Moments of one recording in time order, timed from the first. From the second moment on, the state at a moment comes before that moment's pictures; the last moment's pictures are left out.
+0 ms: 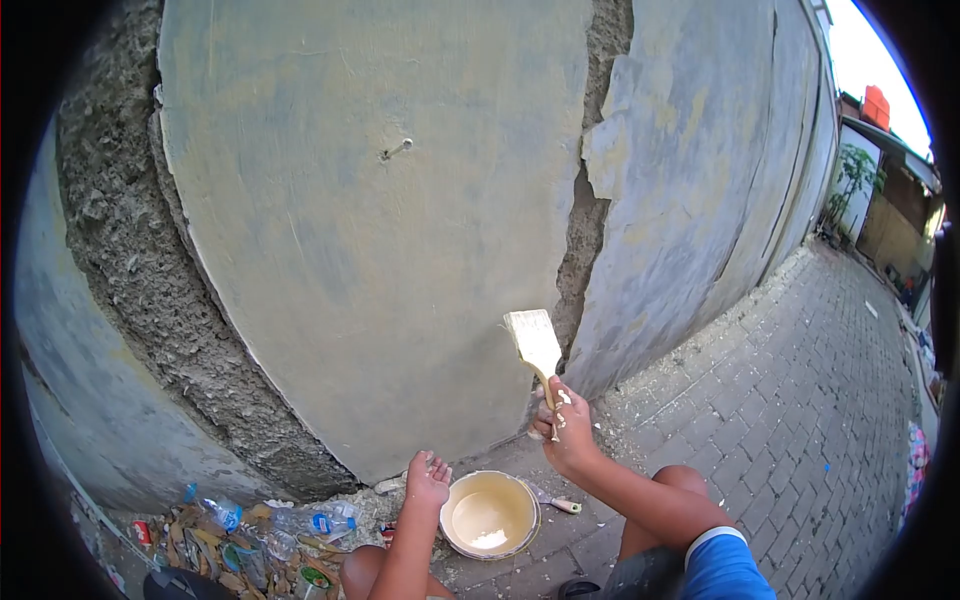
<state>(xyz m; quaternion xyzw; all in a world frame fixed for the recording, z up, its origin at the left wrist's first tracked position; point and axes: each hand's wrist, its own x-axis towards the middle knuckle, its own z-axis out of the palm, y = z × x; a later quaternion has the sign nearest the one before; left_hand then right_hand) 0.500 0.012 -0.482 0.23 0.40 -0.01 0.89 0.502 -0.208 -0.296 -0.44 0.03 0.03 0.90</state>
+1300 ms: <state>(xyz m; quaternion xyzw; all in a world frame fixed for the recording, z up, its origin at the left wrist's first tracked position) 0.484 -0.003 -0.478 0.25 0.40 -0.03 0.88 0.519 -0.202 -0.375 -0.56 0.09 0.12 0.82</state>
